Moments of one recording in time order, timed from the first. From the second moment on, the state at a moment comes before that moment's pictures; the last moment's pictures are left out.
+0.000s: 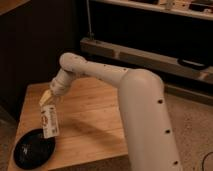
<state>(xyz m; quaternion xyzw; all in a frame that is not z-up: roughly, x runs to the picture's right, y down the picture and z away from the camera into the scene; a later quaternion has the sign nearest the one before) -0.295 0.073 0.739 -0.58 -0.03 0.45 0.68</state>
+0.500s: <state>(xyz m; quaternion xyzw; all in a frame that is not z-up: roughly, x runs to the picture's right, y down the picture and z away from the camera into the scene) -0.316 0.088 0.736 -0.59 -0.02 0.41 0.70</state>
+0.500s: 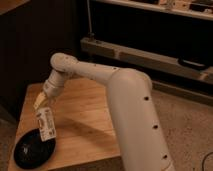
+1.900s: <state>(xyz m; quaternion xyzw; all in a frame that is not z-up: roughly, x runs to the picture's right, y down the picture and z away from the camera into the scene) -0.343 0.122 0.741 -0.61 -0.02 0.33 0.72</state>
